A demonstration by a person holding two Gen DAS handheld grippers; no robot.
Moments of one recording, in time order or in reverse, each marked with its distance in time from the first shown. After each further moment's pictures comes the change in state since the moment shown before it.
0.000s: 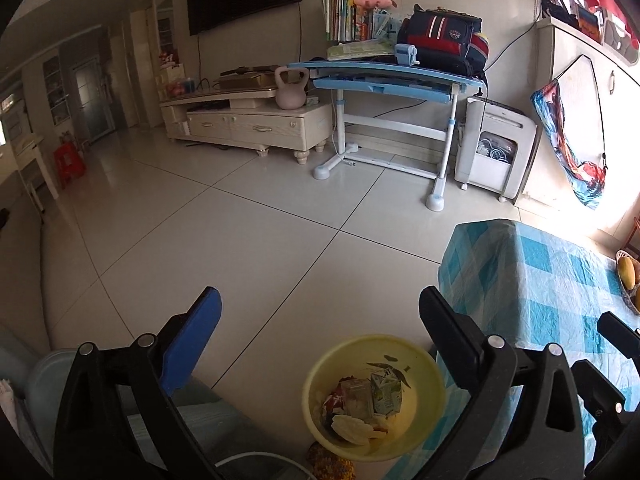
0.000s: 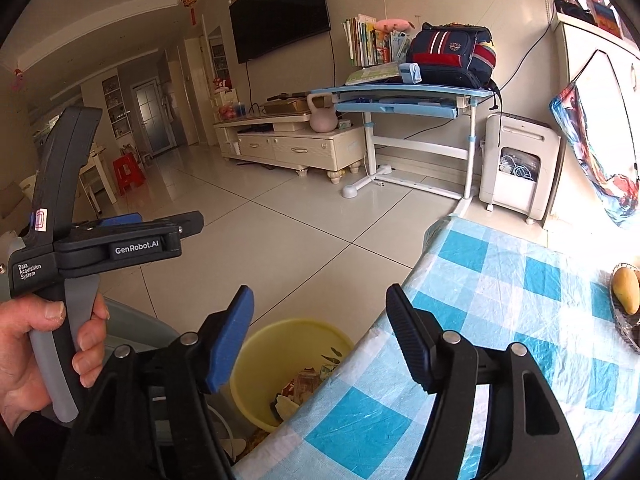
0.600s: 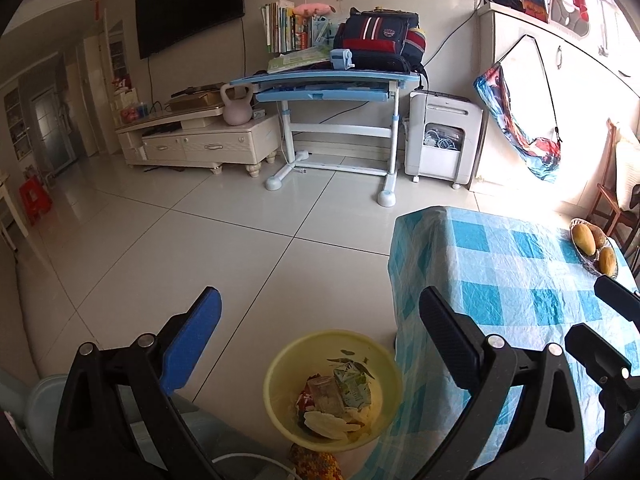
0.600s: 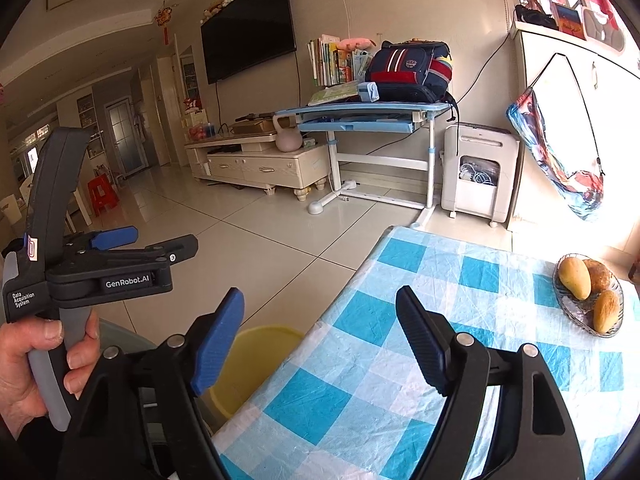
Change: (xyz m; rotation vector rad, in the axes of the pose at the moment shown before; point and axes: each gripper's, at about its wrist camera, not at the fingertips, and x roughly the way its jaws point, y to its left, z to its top) left arm -0.041 -0.053 -0.007 0.128 -0.031 -0.150; right arm -0.043 -0.026 -0.003 0.049 -0.065 -0.111
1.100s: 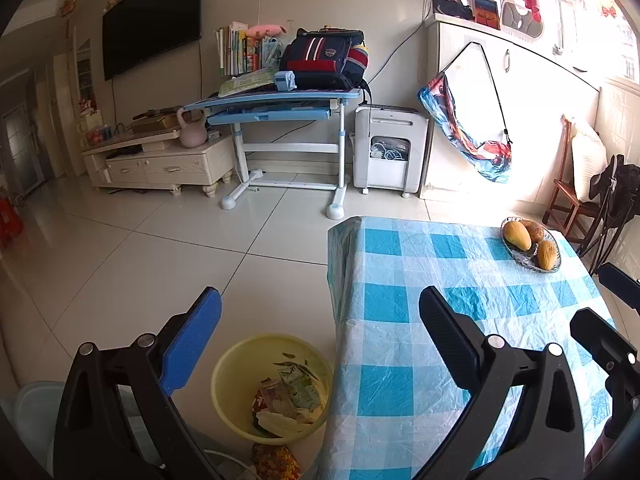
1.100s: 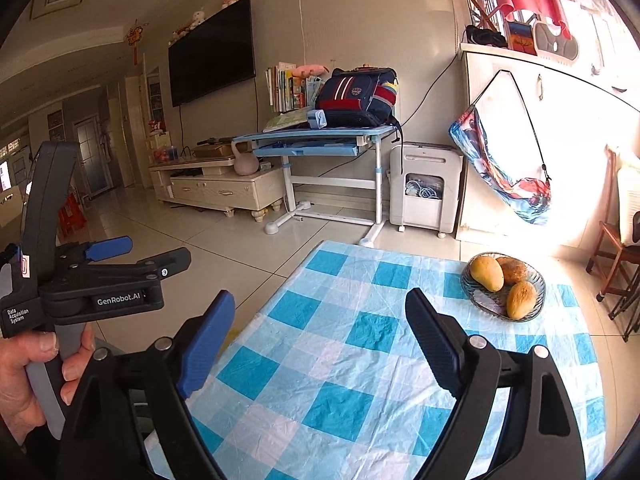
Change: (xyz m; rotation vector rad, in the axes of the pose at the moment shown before) left arm -0.055 -0.075 -0.006 0.048 -0.056 -0.136; right arm -0.083 -0.034 -0.010 0.031 -0.082 -0.156
